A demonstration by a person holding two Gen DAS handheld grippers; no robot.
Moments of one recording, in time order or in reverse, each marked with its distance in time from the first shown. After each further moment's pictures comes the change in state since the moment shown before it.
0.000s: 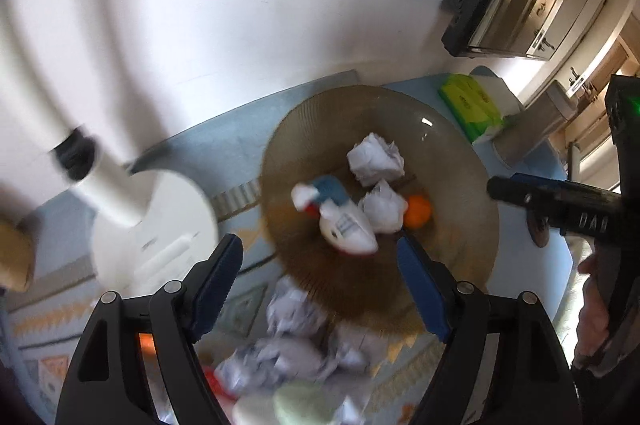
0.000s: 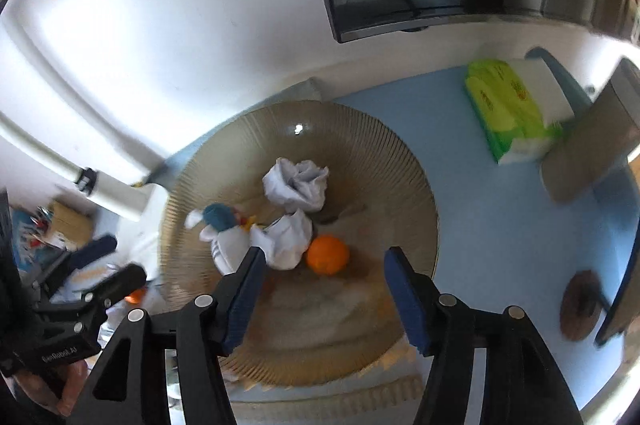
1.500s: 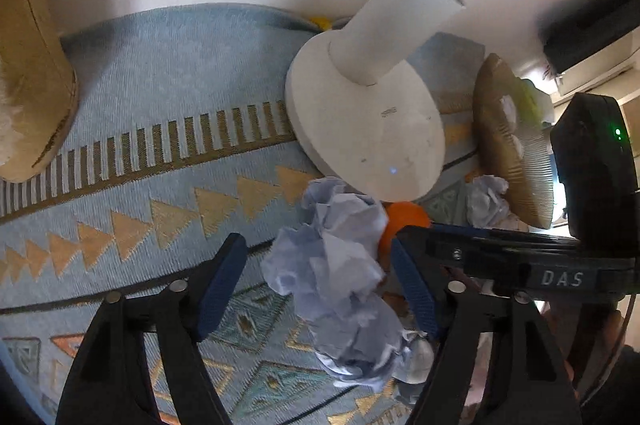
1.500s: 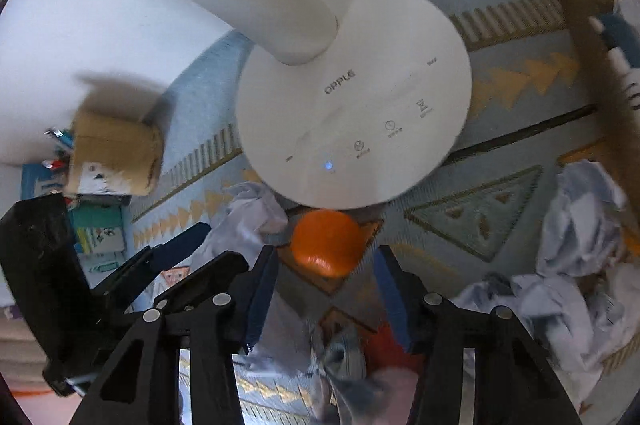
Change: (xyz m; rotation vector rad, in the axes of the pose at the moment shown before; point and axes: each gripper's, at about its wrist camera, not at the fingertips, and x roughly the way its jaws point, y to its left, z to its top) left arm 0.021 0.237 -0.103 -0.246 0.176 -0.162; right arm 0.189 0.262 -0.071 0.056 0.394 0.211
